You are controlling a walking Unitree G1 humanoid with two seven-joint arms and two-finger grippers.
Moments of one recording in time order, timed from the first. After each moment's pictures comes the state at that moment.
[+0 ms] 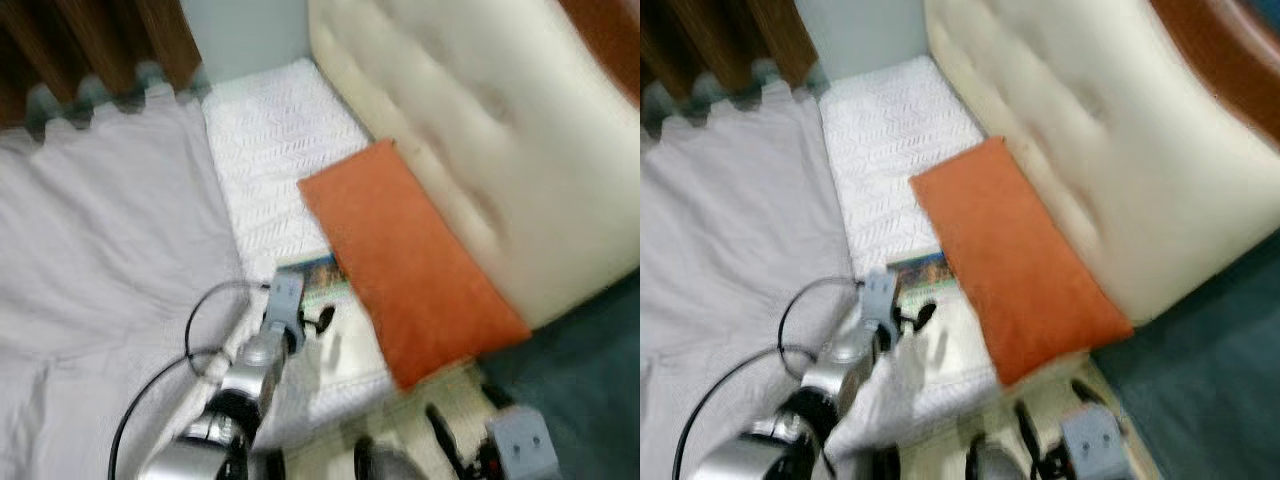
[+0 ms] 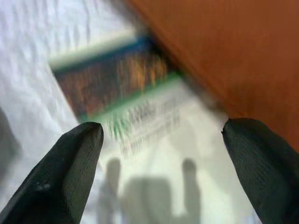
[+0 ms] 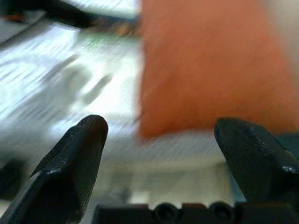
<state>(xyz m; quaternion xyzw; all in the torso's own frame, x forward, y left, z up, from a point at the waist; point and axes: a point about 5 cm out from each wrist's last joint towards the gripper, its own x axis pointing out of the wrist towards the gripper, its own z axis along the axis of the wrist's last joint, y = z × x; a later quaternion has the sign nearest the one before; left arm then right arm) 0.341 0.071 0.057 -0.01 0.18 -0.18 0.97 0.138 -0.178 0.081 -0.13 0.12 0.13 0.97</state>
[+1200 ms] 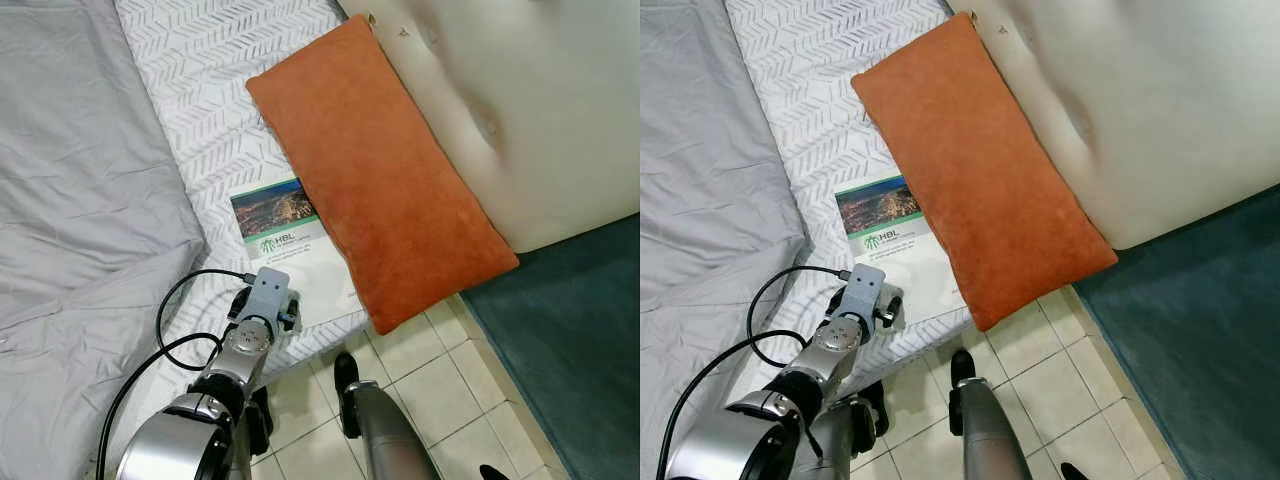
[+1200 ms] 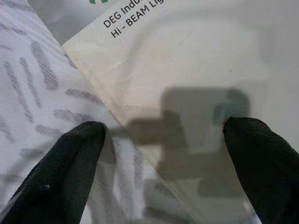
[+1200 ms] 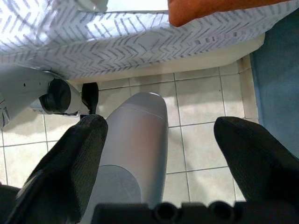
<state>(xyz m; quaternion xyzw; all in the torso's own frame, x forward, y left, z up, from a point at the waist) 0.350 0.113 0.054 0.15 0.19 -0.06 0.97 0.062 -0.152 0.101 -0.12 0.20 0.14 0.96</state>
